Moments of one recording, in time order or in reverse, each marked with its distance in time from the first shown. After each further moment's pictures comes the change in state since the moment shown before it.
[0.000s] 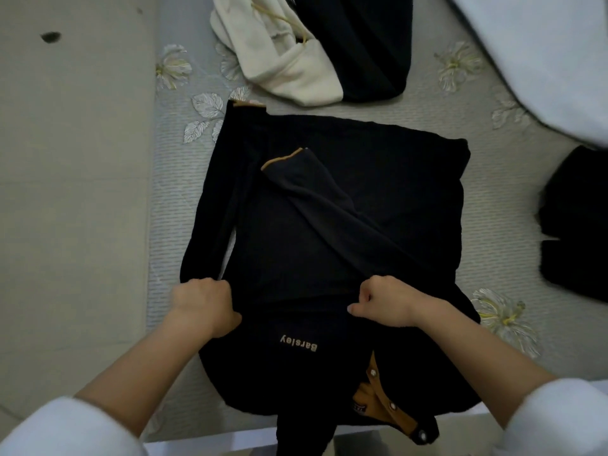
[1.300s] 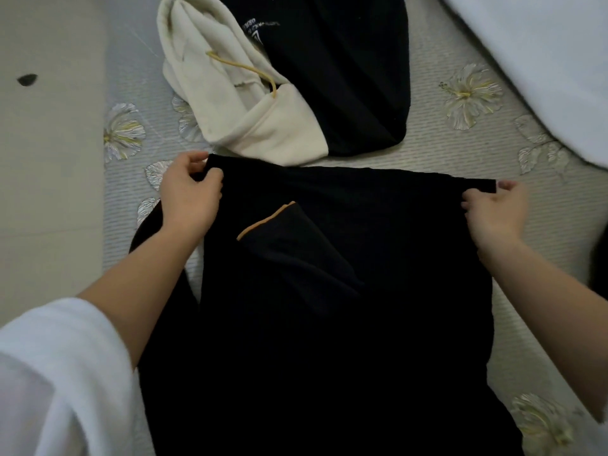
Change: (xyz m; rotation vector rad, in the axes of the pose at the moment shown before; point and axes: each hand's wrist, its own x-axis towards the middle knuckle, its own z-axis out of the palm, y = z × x) left_hand 0.197 0.009 -0.190 -1.416 0.755 0.028; right_hand 0.116 0.084 -0.204 1.096 1.143 0.244
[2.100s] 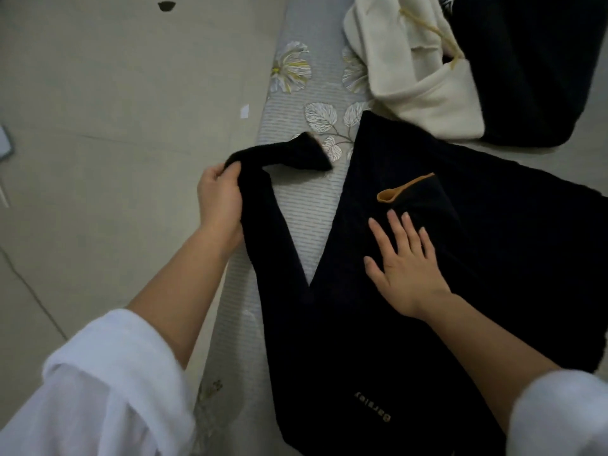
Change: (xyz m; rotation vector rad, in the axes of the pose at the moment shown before) left_hand -0.065 -0.081 -0.147 -0.633 0.331 -0.400; right_hand -0.221 0.045 0.111 -1.156 -0.813 -0.978
